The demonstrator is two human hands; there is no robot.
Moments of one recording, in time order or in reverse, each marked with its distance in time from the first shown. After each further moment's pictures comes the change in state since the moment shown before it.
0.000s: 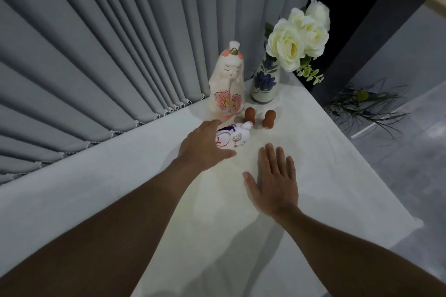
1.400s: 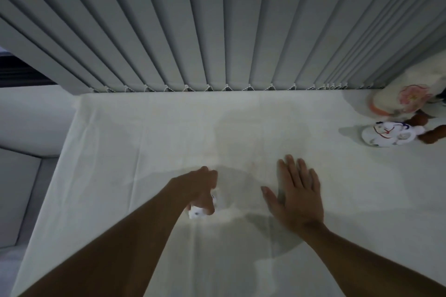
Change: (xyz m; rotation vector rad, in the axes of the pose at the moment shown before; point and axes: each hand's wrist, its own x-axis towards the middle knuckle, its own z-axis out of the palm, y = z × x) left_hand -0.274 -0.309 -0.044 0.006 -0.534 -0.453; right_hand -0.121 -0.233 0.070 -0.073 -0.017 -0.476
